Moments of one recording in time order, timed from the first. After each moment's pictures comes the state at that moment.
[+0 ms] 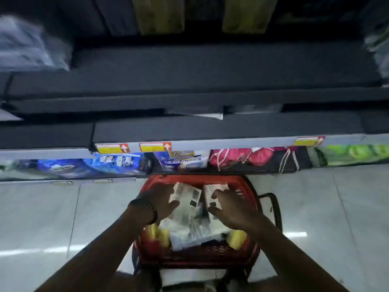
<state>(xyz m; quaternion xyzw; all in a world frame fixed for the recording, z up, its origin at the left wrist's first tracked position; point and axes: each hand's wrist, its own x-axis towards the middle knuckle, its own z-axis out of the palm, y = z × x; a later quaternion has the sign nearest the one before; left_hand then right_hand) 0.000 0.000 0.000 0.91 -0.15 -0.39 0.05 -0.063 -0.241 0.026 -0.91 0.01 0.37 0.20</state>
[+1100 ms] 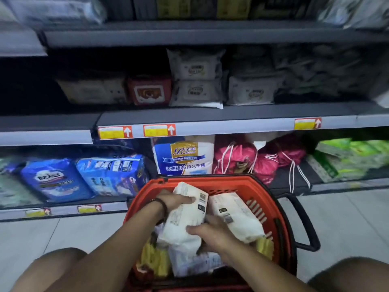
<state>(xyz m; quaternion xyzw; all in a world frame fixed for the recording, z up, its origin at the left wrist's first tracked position) -0.041 0.003 -0.154 0.78 0.12 -0.35 0.50 -0.166 -0.143 -0.160 -0.70 0.24 0.20 0.64</state>
